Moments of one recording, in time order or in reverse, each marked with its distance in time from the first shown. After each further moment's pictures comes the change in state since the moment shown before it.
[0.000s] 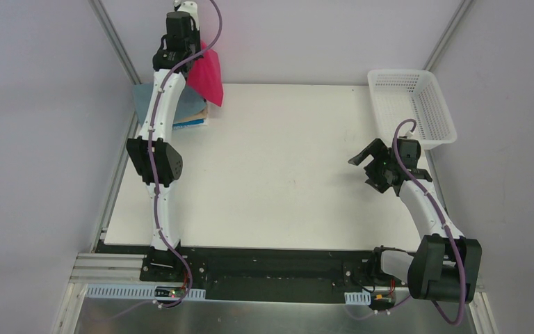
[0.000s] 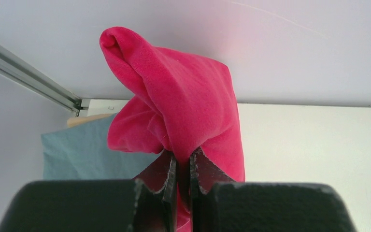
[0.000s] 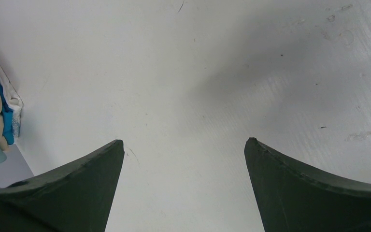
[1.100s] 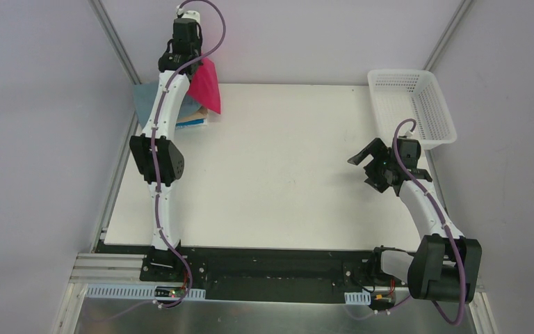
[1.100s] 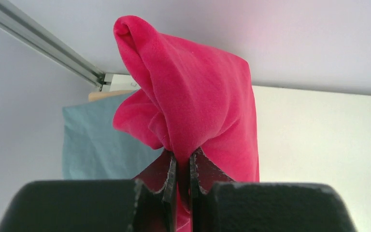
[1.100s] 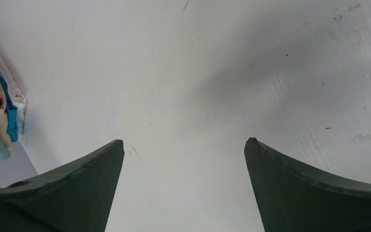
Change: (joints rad) left arm -0.009 0.019 -0.050 -0.024 -0.148 0.032; right arm 0.000 0.000 0.000 0.007 -0.015 0.003
